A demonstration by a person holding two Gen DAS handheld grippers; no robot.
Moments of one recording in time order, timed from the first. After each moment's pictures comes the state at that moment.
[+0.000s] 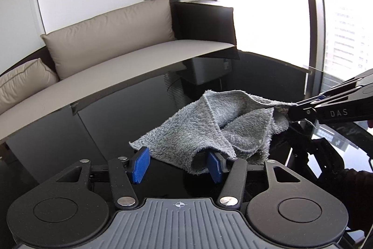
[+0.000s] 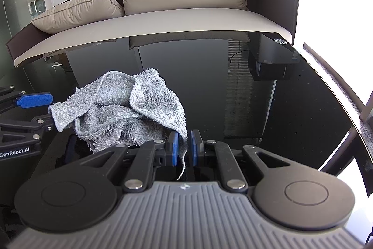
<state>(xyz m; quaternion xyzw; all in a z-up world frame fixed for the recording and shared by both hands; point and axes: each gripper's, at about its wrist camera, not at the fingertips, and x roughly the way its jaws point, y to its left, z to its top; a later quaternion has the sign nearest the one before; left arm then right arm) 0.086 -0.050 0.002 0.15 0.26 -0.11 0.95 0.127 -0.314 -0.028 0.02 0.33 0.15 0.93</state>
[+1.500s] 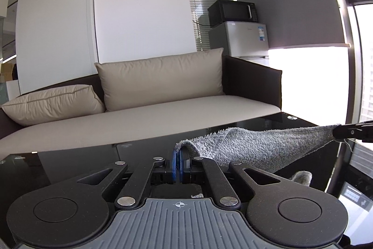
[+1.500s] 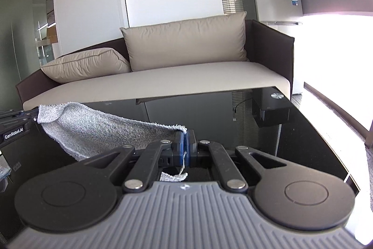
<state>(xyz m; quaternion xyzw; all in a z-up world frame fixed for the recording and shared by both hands) 0.063 -0.006 0.071 0.08 0.12 0.01 0.99 0.103 -0.334 0.032 0.06 0.17 0.16 0.97</state>
